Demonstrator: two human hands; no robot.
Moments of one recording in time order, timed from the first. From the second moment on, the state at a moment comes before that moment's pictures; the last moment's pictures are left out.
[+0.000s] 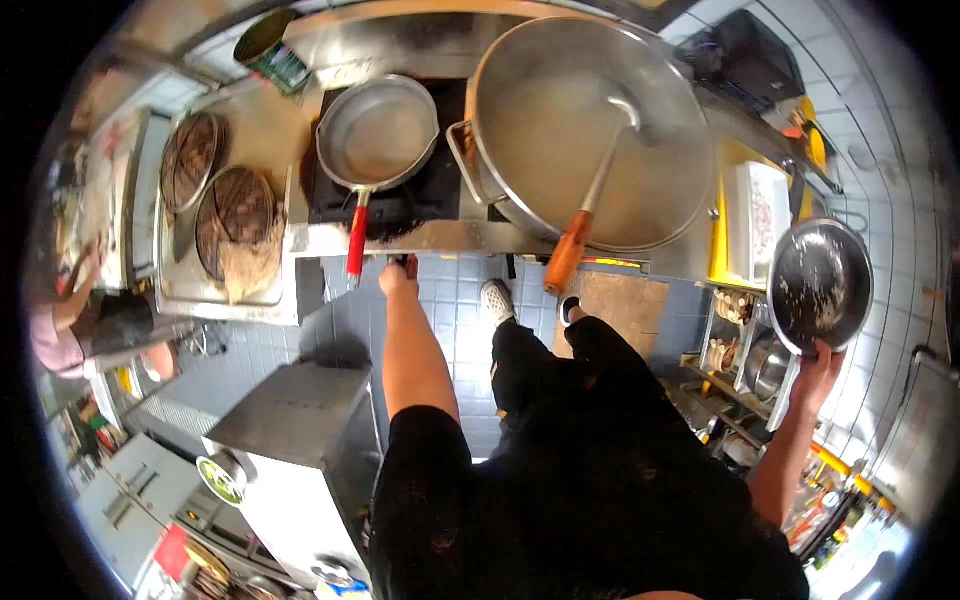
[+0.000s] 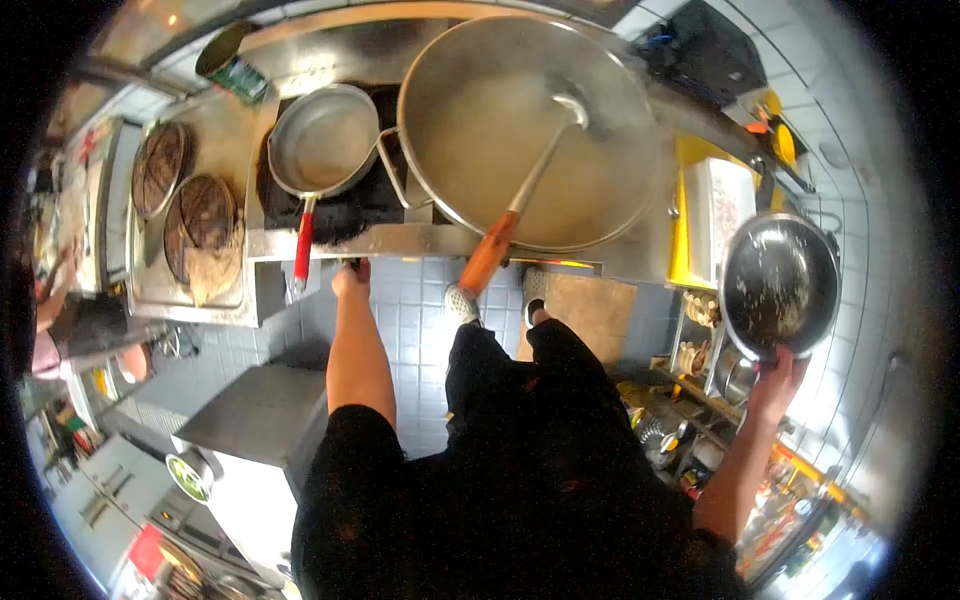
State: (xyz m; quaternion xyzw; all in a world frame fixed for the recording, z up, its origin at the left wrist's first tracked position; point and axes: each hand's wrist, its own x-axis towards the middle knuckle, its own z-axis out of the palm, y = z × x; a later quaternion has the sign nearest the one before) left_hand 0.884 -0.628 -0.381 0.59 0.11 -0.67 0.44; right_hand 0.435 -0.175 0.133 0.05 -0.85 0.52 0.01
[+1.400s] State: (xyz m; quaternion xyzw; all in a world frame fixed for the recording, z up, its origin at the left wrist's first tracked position) left_hand 0.451 -0.583 0.150 0.22 -0.47 -0.65 0.56; right_hand 0.368 -0.463 0.178 0.61 -0.71 0.34 -0.06
